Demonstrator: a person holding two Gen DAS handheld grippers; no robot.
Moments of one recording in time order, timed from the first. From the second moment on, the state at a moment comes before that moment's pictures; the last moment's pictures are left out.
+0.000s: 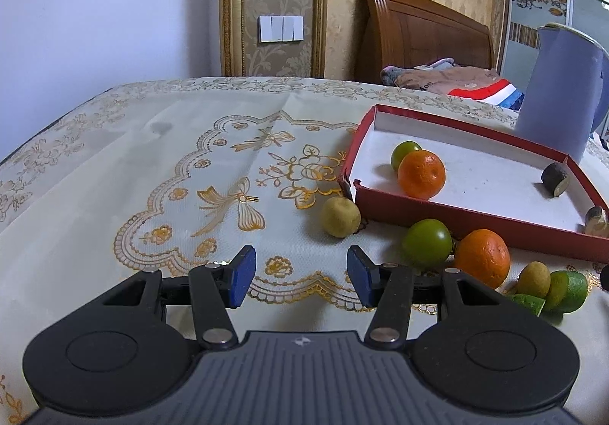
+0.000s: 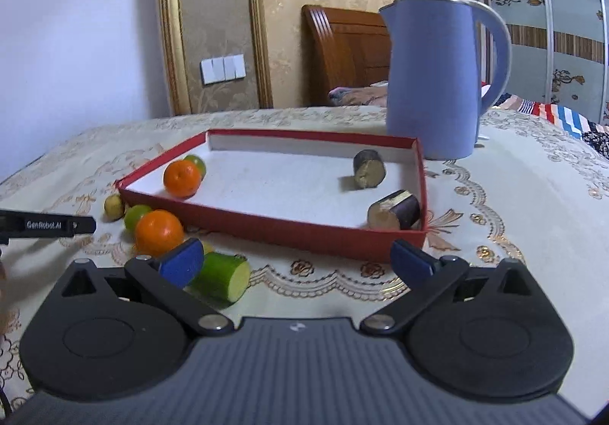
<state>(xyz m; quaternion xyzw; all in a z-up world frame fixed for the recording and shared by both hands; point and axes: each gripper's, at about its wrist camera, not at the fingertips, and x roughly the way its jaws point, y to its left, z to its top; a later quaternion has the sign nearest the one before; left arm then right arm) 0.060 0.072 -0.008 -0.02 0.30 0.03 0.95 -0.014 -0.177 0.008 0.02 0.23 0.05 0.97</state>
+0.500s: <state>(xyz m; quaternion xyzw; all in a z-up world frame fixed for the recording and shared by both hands) 0.060 0.068 -0.007 -0.01 0.30 0.03 0.95 -0.003 -0.158 0.000 0.01 0.28 0.05 0.96</state>
